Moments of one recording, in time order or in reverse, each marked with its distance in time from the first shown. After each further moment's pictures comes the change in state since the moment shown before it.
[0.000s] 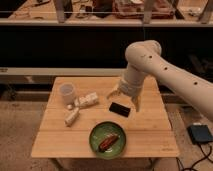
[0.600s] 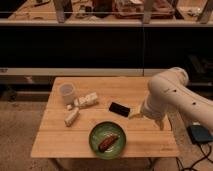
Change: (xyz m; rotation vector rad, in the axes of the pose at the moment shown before) arm -0.021 0.117 0.033 -0.087 0.113 -0.039
